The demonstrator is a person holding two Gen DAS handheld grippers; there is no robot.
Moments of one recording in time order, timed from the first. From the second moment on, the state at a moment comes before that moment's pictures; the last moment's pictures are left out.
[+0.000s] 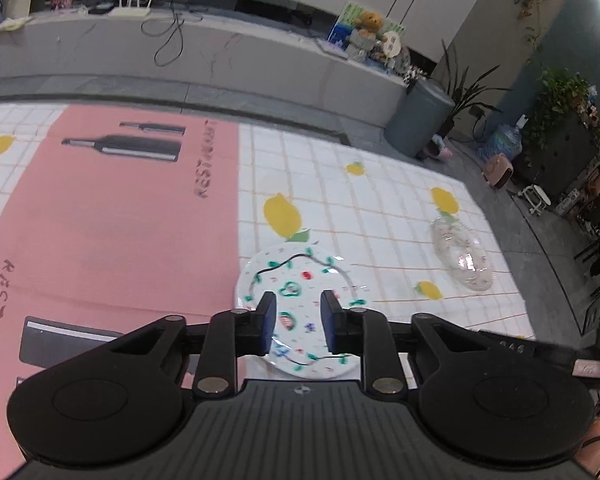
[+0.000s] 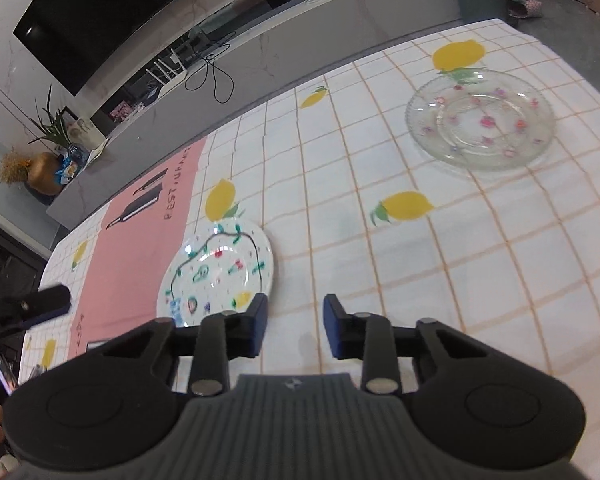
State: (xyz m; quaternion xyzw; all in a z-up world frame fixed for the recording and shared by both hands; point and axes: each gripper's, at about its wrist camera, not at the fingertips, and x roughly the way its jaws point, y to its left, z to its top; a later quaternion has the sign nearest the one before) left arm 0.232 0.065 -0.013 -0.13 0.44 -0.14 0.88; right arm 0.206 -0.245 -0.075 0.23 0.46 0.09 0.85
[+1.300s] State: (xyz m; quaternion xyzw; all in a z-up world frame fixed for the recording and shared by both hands) left arm 0.298 0.094 -0.108 -0.25 0.54 -0.12 0.79; right arm 0.268 -0.215 -0.120 0.25 0.50 0.12 0.82
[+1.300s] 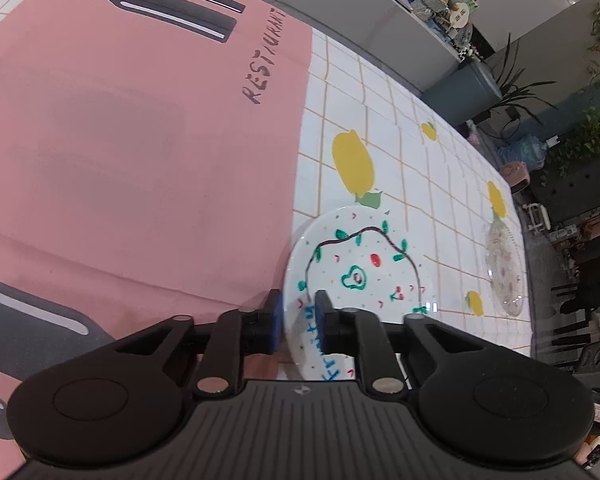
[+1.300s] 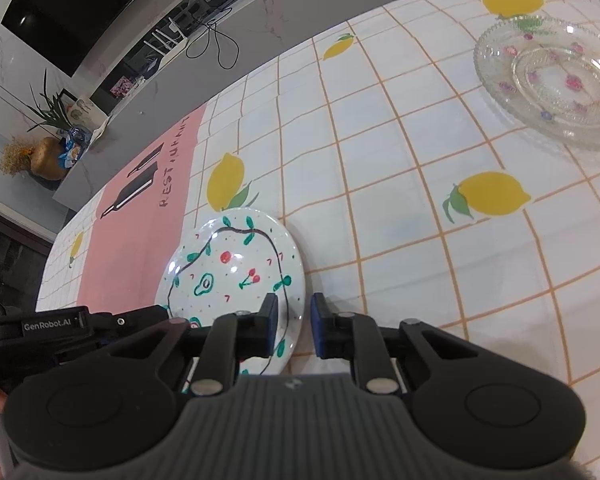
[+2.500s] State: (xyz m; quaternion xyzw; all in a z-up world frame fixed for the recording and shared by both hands) left arm 0.233 0.063 -0.020 -0.20 0.47 -0.15 0.84; right arm 0.217 -0.261 -0.079 0.36 0.46 0.15 0.80
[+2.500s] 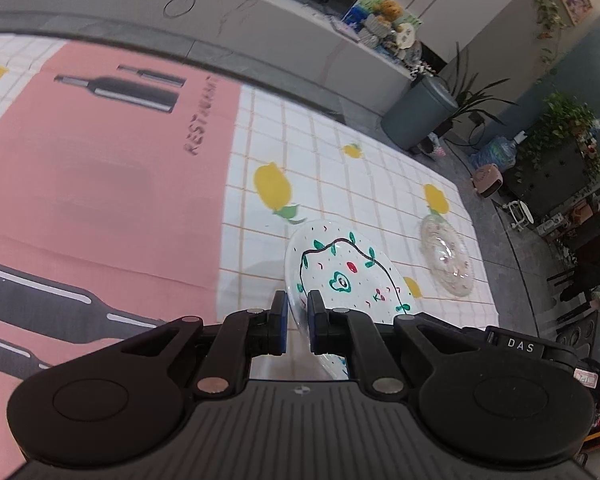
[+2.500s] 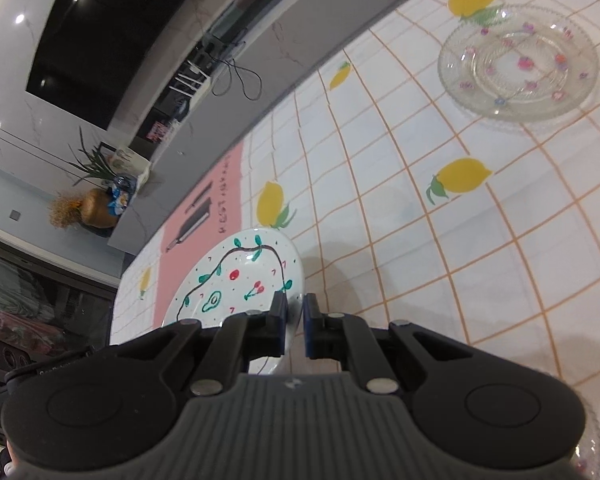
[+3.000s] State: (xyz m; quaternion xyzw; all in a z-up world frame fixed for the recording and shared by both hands) left arm 0.167 -0.010 0.003 -0.17 0.45 -0.19 0.86; right arm 0.140 -0.335 -0.048 0.38 0.40 0.15 0.82
